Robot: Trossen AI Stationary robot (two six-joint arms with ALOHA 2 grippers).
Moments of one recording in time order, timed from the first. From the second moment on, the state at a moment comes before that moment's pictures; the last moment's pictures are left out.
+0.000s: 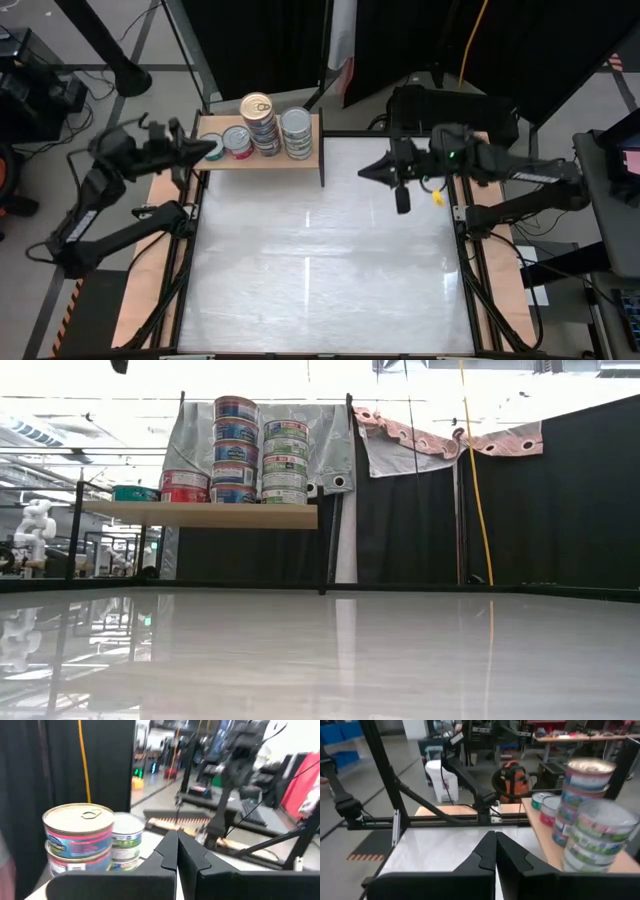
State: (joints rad) left arm 0.78 0.51 0.96 -0.46 0.49 -0.13; right arm -0.10 1.16 1.34 -0.39 -0.13 0.04
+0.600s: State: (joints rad) left arm 0.77 0.12 0.48 -0.29 0.54 -0.19; right arm -0.01 1.06 0.49 0.56 -0.16 -0.07
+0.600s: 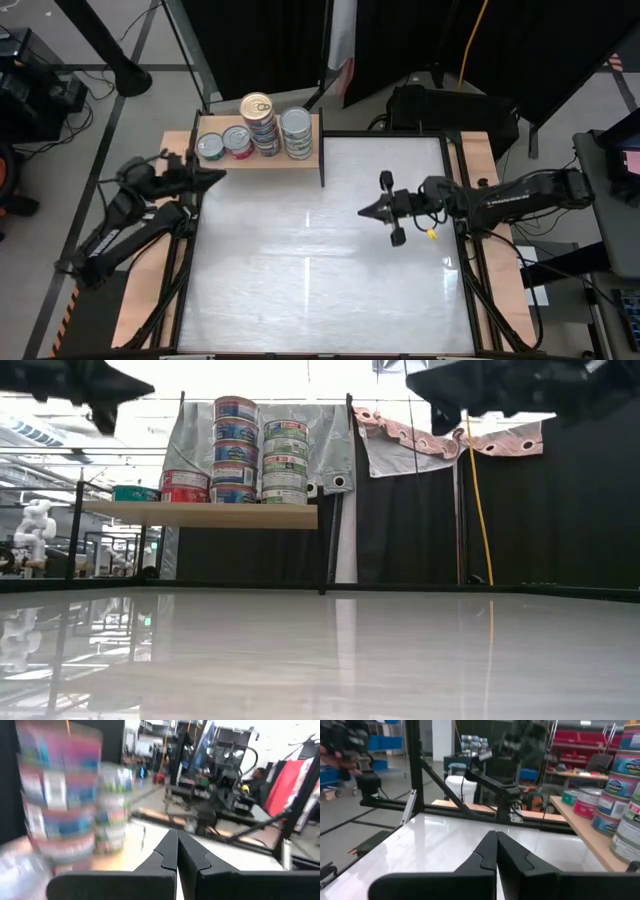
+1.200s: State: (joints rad) left arm 0.48 0.02 0.18 -0.09 0.37 -0.23; right arm 0.02 1.06 0.15 0.94 -0.13 0.00
